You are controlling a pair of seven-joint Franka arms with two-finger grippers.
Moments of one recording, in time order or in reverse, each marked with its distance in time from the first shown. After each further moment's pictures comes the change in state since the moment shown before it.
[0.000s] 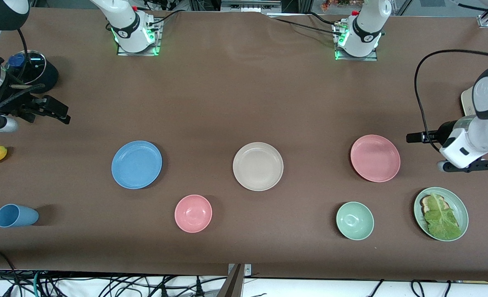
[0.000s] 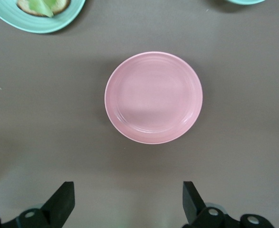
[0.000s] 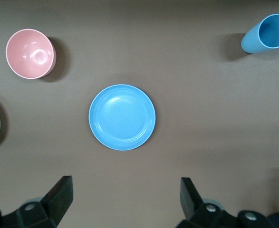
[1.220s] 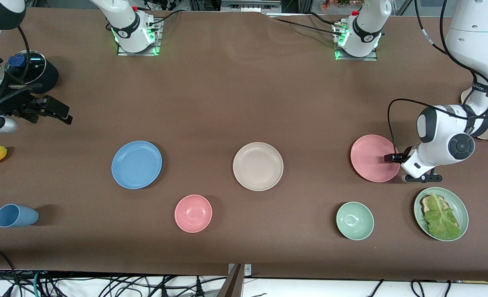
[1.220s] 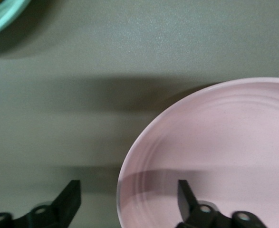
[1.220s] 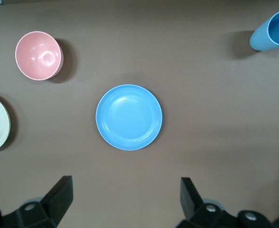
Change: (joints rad) left arm 0.074 0.181 0.008 -0.373 0.105 0.723 0.082; right arm -0.002 0.002 -0.006 0.000 0.027 0.001 0.000
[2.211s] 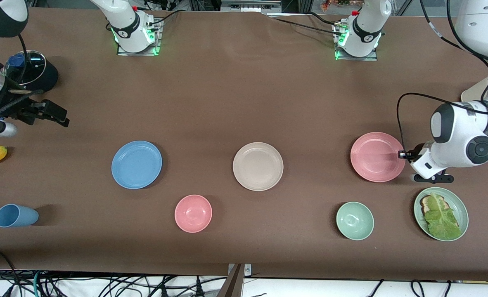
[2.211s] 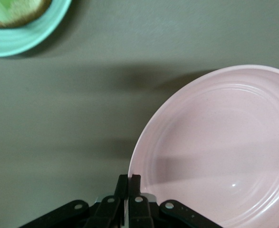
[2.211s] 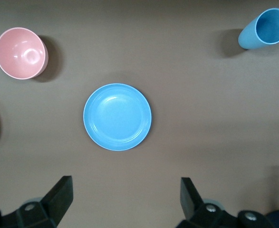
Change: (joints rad) left arm 0.000 -0.065 -0.035 0.133 0.000 -0.285 -0.007; right arm -0.006 0.028 -0.001 -0.001 -0.041 0.004 0.001
